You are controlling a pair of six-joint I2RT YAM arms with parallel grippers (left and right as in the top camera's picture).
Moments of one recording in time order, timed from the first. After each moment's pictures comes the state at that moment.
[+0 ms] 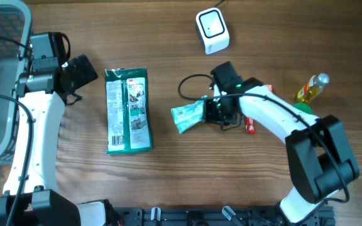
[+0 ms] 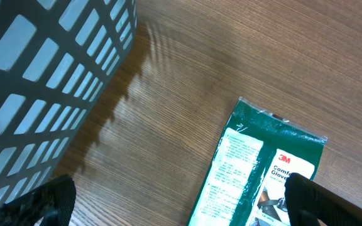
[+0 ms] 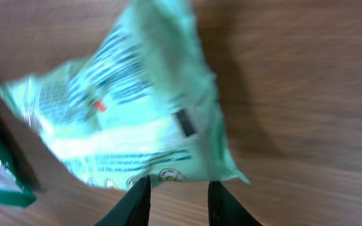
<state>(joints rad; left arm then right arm) 0.13 1.49 1.29 -0.81 -0.17 -0.35 0.47 1.83 1.11 -0.66 -0.32 0.53</state>
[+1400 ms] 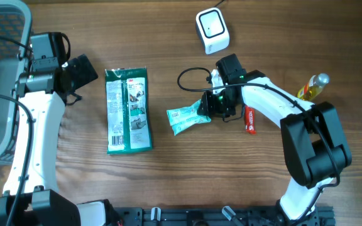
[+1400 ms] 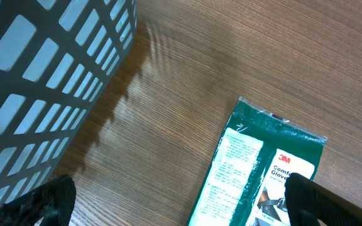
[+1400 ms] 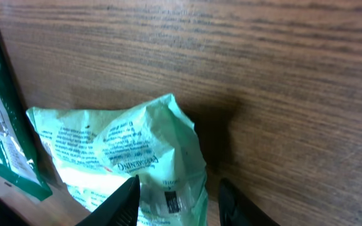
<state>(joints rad) 0.13 1.49 1.29 -0.81 -0.17 -0.35 0.39 1.94 1.18 -0.62 -0.47 0.35</state>
